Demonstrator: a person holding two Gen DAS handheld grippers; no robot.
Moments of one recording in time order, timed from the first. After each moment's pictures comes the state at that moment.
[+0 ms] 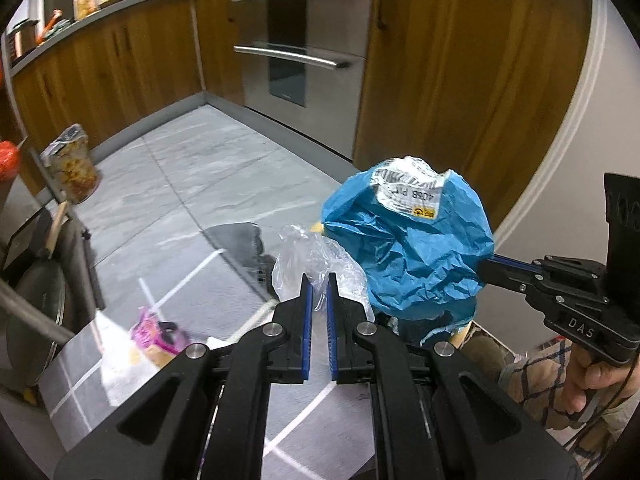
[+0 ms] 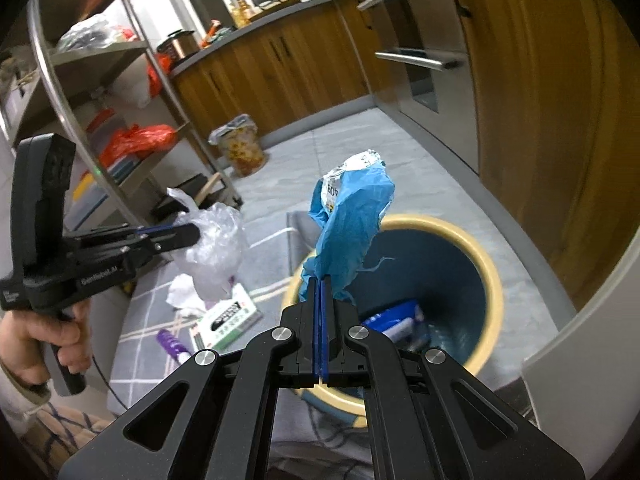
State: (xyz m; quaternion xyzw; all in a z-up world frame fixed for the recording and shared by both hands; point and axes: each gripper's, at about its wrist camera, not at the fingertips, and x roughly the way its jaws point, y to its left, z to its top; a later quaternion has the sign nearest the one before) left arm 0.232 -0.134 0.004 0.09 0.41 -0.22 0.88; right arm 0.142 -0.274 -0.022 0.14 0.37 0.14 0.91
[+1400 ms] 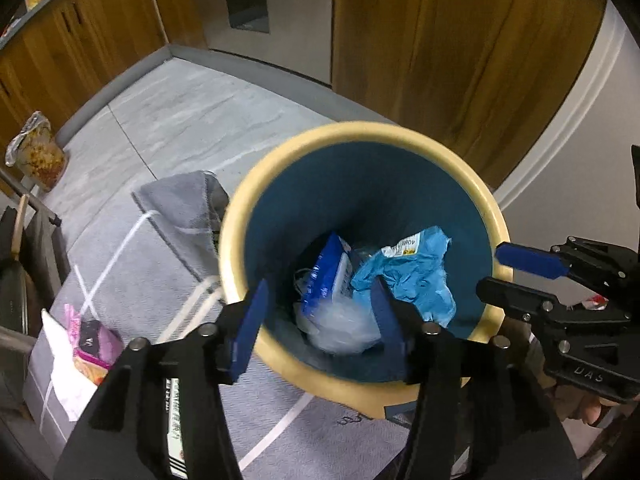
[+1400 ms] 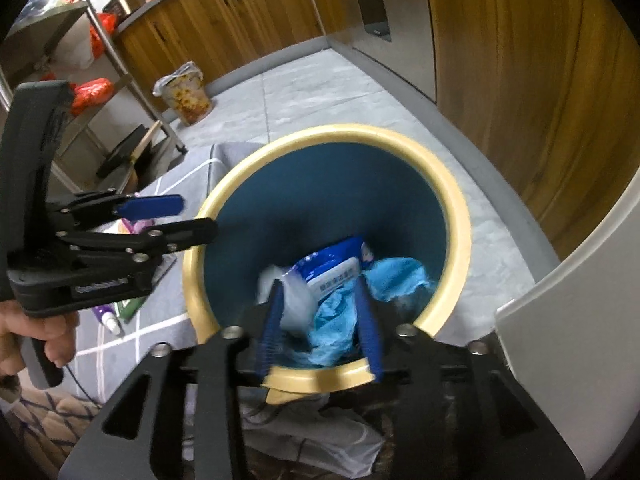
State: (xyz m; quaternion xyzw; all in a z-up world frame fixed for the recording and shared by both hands) left arm 0.268 -0.197 -0.089 0.14 0.50 -0.23 0.83; right arm 0.161 -0.285 -0.093 0.11 0.47 0.07 0.88
